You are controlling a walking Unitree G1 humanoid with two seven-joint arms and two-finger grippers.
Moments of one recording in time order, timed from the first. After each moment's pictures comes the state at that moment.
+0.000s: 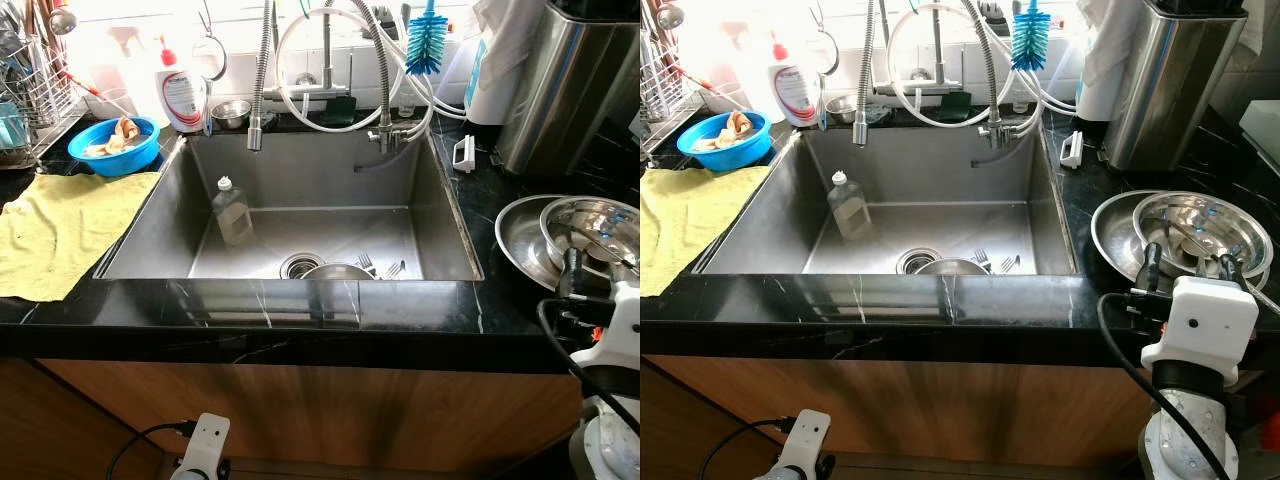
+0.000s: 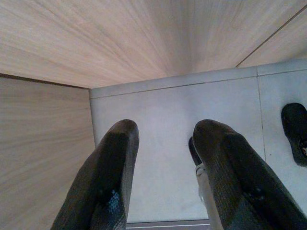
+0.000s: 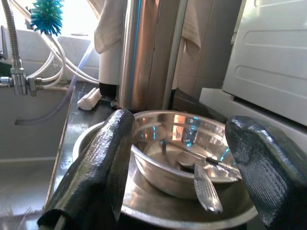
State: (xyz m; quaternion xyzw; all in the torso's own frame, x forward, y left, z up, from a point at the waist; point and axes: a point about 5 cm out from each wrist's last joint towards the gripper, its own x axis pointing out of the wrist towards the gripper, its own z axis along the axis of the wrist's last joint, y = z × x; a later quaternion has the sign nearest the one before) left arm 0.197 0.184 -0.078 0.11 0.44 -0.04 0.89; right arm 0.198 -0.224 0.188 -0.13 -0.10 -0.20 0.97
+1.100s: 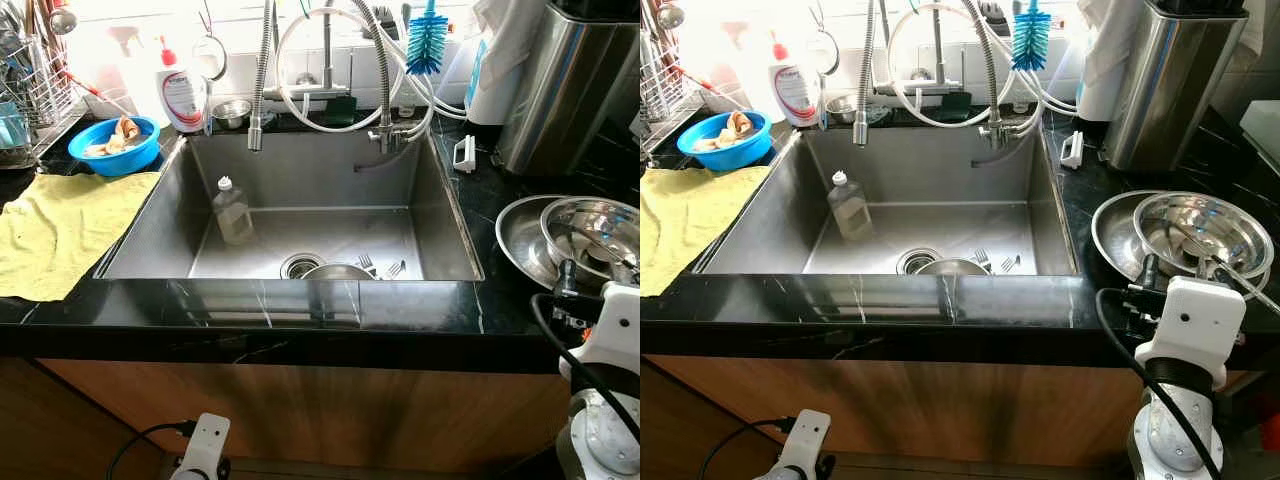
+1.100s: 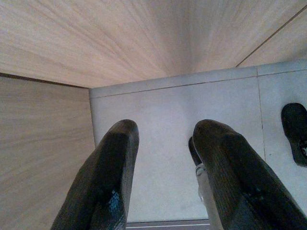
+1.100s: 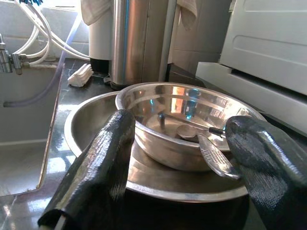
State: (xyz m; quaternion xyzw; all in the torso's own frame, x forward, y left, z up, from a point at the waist) left arm 0.197 0.184 -0.078 0.11 0.44 -0.04 0.89; right arm 0.203 -0.222 0.176 -0.11 -0.05 -0.23 0.97
